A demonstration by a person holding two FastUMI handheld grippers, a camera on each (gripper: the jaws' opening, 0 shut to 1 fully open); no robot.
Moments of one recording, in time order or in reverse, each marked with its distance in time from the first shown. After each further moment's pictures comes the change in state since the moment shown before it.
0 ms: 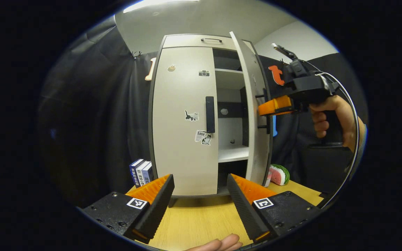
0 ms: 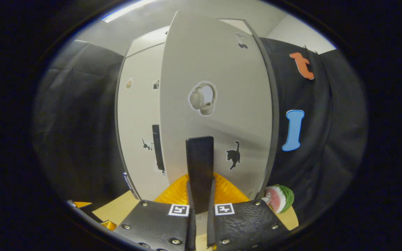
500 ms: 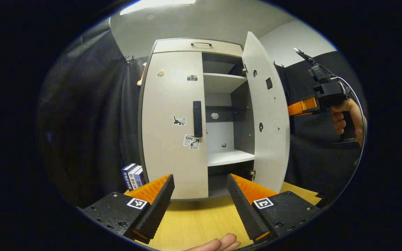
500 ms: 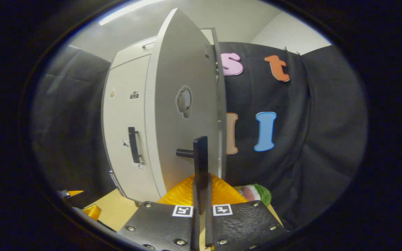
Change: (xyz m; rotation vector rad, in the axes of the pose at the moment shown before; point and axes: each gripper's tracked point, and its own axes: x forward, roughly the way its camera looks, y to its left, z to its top) left arm 0.002 -0.036 0.002 0.007 -0.032 -0.059; right arm -0.033 -0.076 0.001 0.011 -0.033 -0.155
